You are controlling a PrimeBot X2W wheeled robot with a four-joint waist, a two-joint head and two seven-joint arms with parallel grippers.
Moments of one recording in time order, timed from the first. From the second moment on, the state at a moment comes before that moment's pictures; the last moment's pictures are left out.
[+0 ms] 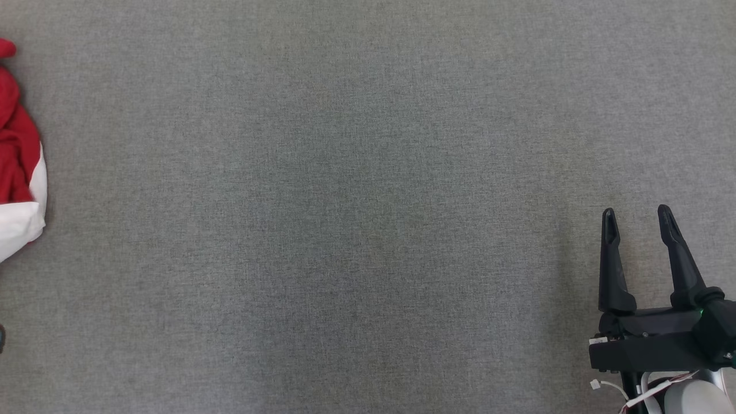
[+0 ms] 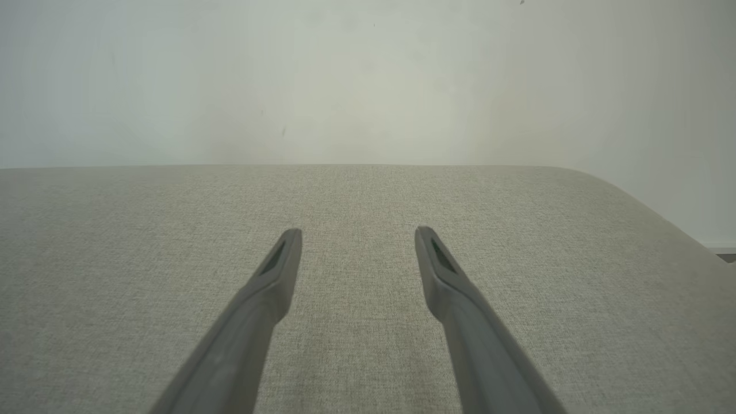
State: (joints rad) left arm -0.70 0.52 0.22 0.73 -0.36 -0.04 0.06; right arm -0.12 -0.06 -0.08 -0.06 0.07 0.13 -0.21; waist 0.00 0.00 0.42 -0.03
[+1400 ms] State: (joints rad) left arm -1.11 0.35 -0.26 0.19 -0.36 -0.12 0.04; right arm -0.08 -0.05 -0.01 0.14 0.18 0.13 -0.26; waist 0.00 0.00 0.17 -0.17
